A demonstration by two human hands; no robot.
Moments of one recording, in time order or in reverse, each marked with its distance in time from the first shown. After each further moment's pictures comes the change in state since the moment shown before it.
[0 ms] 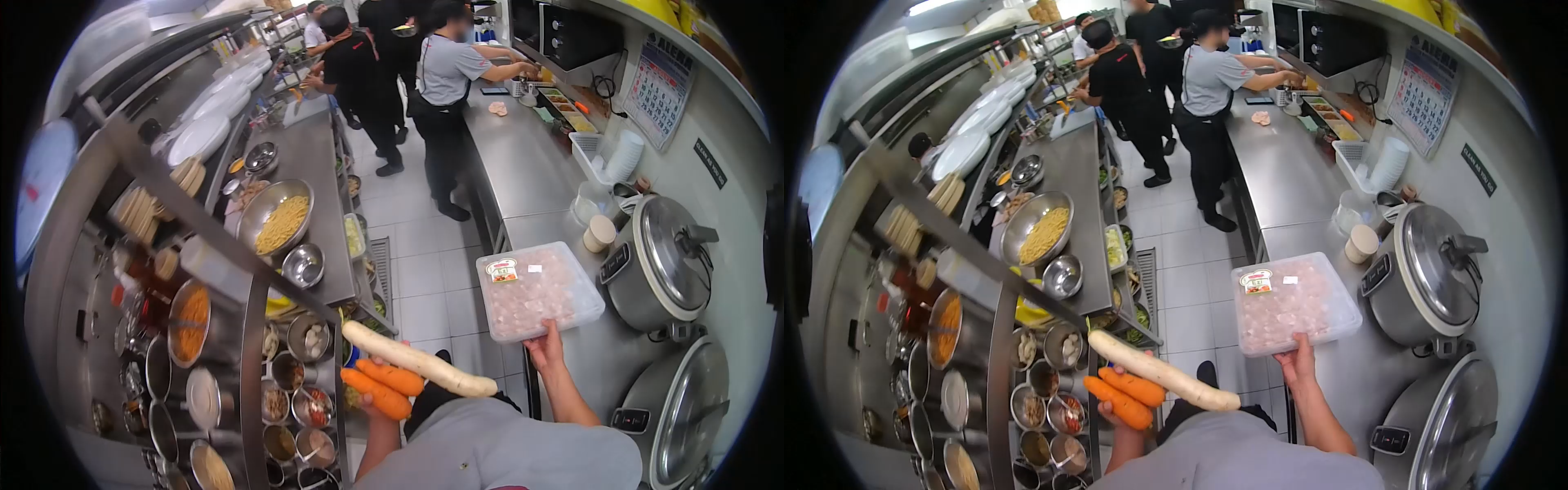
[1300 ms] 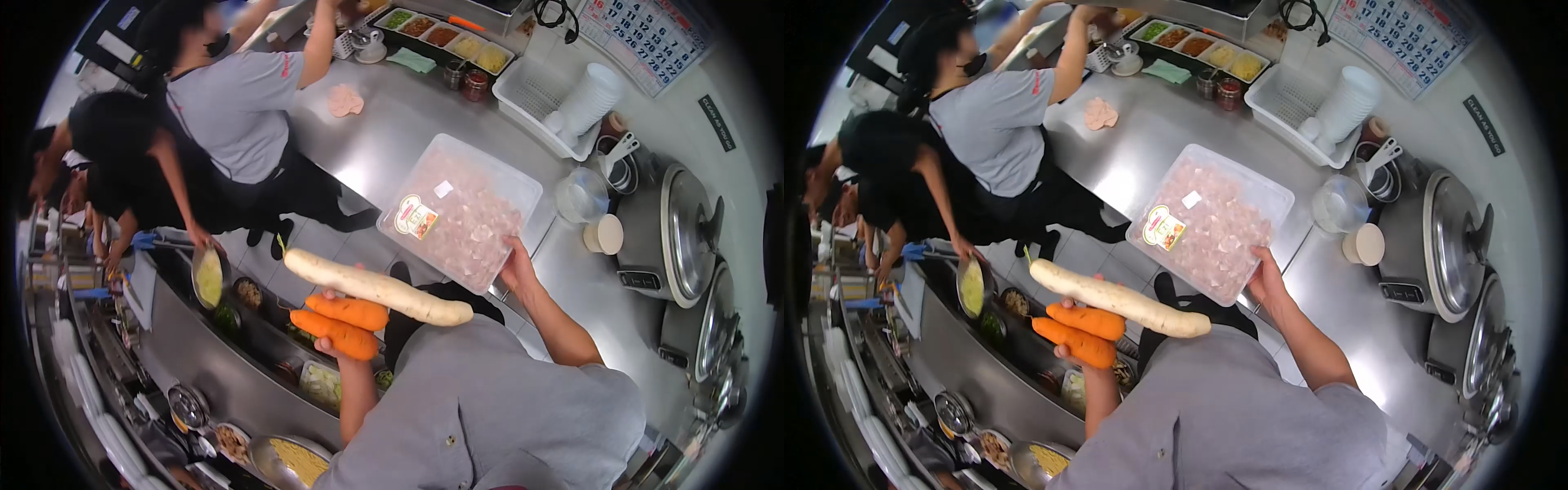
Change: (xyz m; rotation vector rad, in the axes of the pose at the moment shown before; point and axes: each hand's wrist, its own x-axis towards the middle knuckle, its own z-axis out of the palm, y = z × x) left_hand 0.760 -0.152 -0.030 -0.148 -0.268 -0.701; right_hand 0.463 -0.111 0.210 0.295 0.460 -0.261
